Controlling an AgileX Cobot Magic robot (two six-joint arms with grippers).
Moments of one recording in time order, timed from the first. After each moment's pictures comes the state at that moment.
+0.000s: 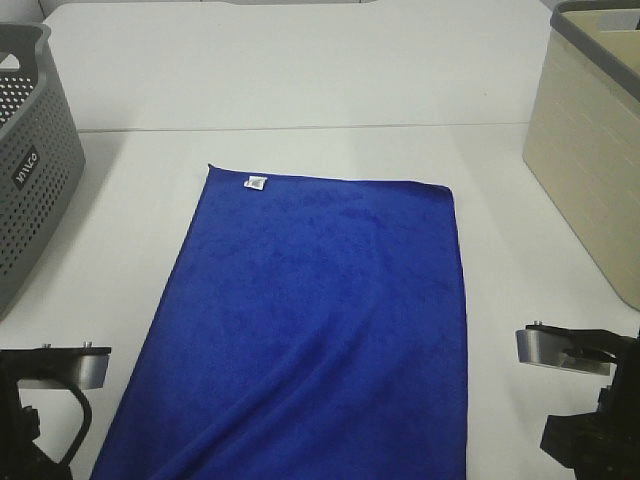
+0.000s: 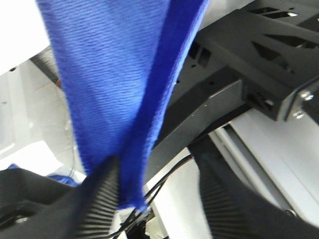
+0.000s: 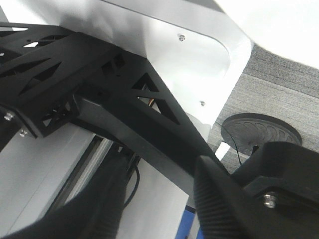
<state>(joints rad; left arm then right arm) -0.42 1.68 -0.66 -0.48 1.20 0.24 0.21 1.66 -0.58 0.38 1.16 -0.24</state>
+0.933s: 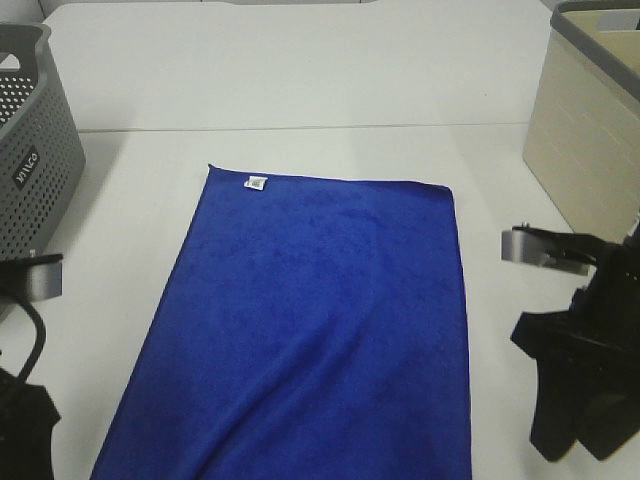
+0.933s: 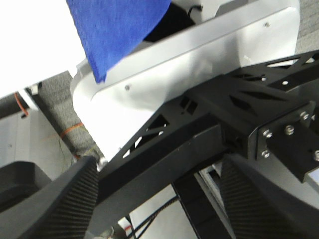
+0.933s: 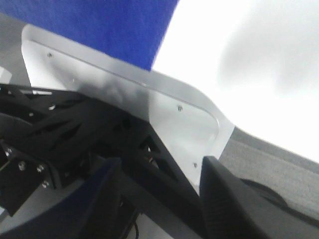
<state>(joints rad) -0.42 1.39 -0.72 -0.44 1.21 0.02 0.21 1.59 -0.75 0.38 1.15 -0.22</state>
